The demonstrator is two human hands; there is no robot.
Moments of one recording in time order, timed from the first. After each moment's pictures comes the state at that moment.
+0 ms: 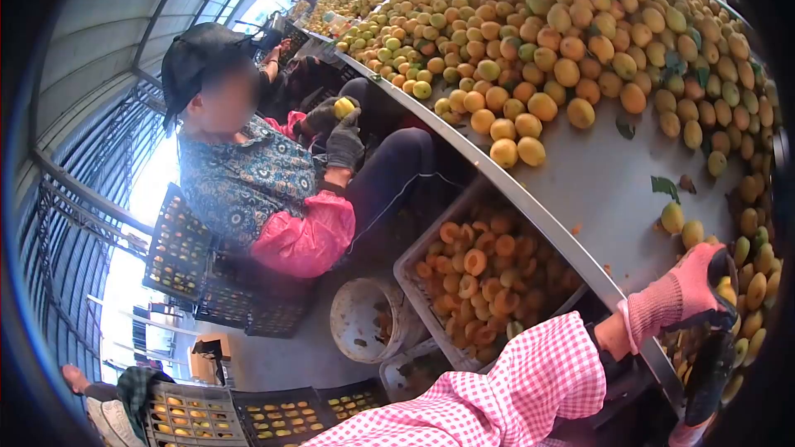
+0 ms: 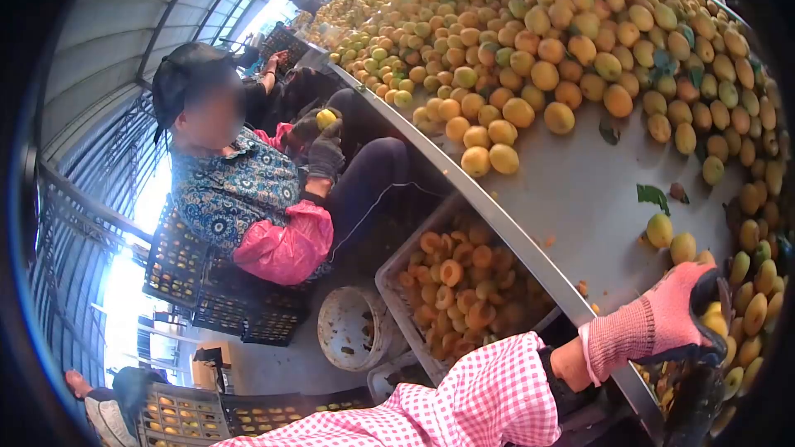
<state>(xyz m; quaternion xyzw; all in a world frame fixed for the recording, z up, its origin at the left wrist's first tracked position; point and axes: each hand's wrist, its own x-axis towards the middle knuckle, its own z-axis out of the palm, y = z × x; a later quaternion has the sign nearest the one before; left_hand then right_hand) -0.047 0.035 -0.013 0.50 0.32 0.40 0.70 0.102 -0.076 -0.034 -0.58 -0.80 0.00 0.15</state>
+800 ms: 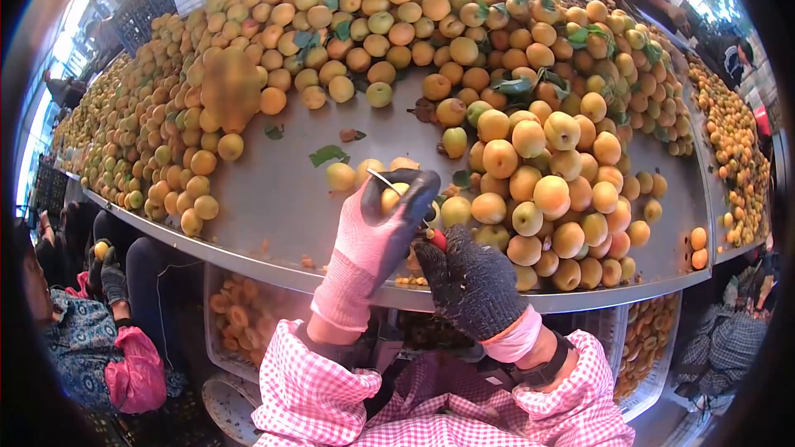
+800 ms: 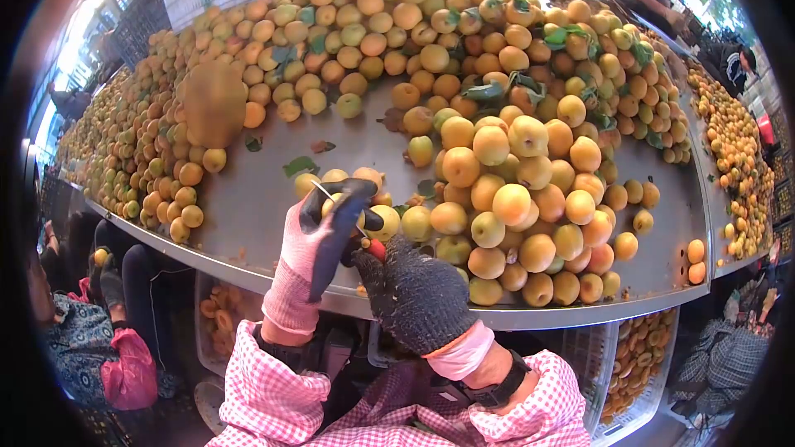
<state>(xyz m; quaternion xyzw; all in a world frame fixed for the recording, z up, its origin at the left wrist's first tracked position) -0.026 0.022 0.019 0.53 0.42 0.32 0.66 0.088 -0.077 0.024 -0.73 -0.57 0.29 0.23</state>
